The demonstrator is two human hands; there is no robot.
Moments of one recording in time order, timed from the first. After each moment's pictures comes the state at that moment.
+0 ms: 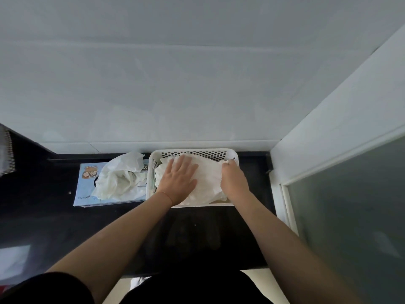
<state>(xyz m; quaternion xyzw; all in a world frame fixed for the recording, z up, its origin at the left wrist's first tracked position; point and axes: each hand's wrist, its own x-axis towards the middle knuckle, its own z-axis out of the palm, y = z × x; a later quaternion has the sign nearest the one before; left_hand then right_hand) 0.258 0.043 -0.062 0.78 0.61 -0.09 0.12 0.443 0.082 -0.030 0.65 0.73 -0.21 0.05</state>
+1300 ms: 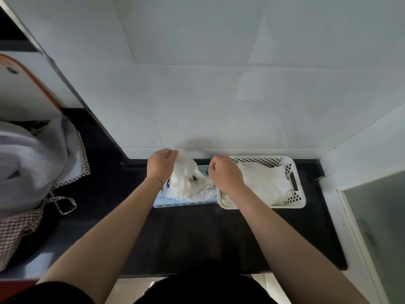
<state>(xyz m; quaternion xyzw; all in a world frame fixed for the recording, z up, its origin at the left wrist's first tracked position) 0.030 0.027 0.006 0.44 0.79 0.29 0.32 0.227 0.043 0.024 0.60 0.75 -0.26 -0.09</state>
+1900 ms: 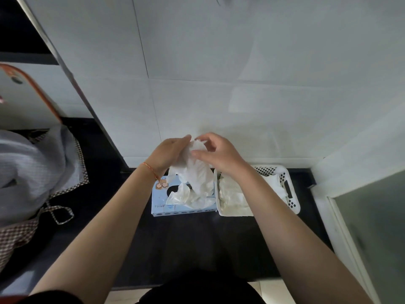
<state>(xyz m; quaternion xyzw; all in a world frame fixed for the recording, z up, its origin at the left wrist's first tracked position) 0.031 0.034 0.101 0.46 0.63 0.36 0.51 0.205 0.057 0.121 0.50 0.69 -0.47 -0.23</state>
